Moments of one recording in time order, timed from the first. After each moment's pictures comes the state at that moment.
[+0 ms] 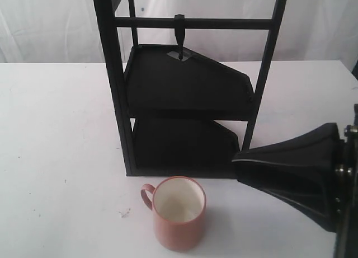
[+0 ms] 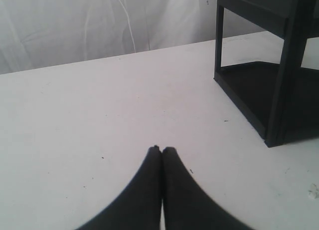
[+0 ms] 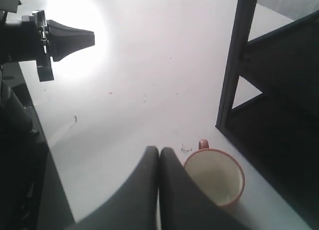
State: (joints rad) left arm -0.08 0.01 0.02 -0.15 0.21 0.21; right arm 0.90 0.69 -0.72 0.34 0.57 -0.24
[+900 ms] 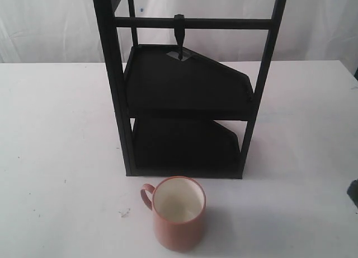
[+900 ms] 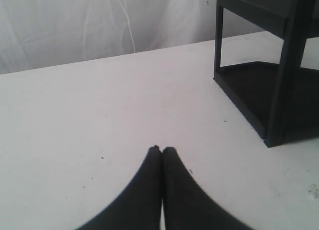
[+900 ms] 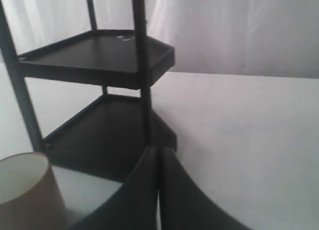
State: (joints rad) left arm -0.08 0.01 0.02 -0.15 0.21 0.21; right arm 0.38 0.04 -0.01 0.13 0.14 0.00
